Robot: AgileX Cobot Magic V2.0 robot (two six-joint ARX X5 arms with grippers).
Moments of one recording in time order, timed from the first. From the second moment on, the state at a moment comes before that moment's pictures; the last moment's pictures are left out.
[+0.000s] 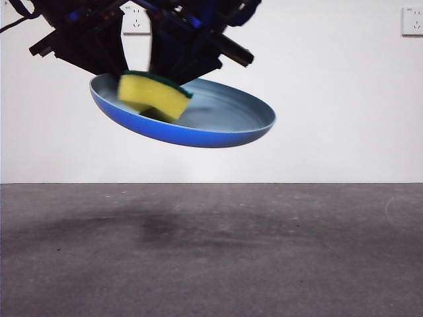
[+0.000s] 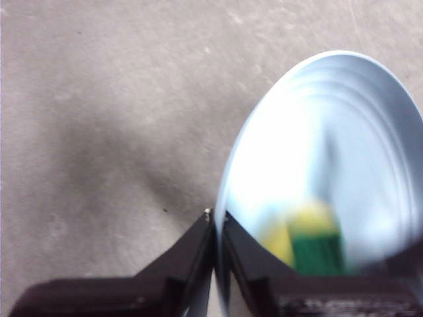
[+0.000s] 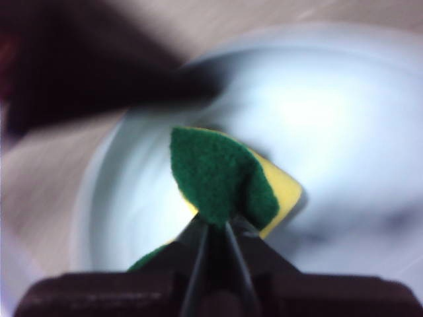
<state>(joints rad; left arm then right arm) -0.42 1.38 1.20 -0.61 0.20 -0.06 0.90 1.63 1.31 -0.45 -0.02 0.17</state>
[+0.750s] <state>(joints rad) -0.30 1.38 1.20 -0.73 0.34 -0.04 0.87 1.63 1.32 -0.64 0.43 0.13</state>
